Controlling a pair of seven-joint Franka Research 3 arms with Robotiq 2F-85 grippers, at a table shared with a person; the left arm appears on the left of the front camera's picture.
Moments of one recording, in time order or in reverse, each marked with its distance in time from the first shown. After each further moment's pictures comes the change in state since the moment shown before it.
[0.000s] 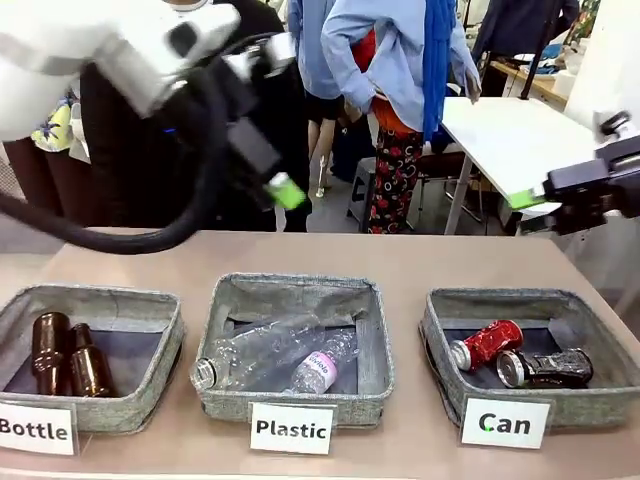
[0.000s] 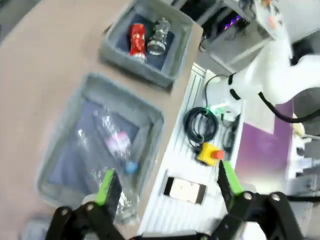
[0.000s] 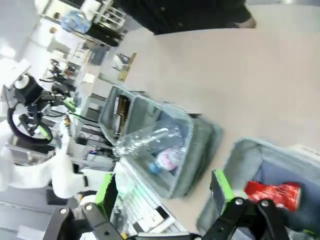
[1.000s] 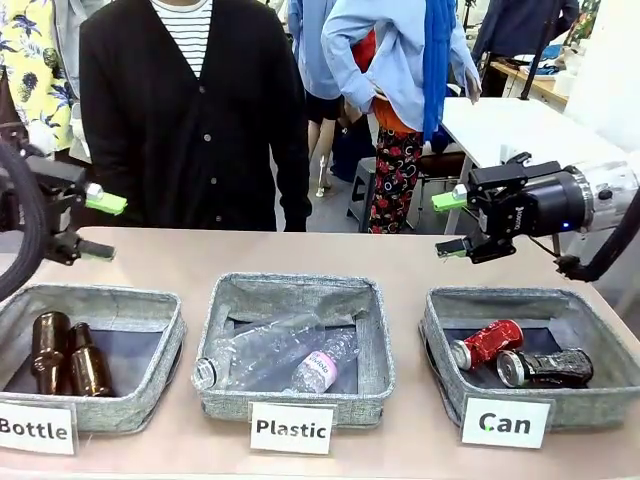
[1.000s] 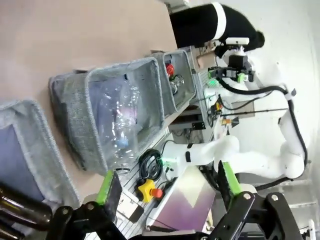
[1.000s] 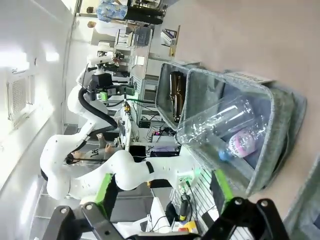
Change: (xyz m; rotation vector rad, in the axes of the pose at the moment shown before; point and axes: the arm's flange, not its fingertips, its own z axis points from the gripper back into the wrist) left arm -0.191 0.105 0.079 -0.188 -0.400 0.677; right arm -0.010 0.021 -0.082 0.247 0.151 -0.263
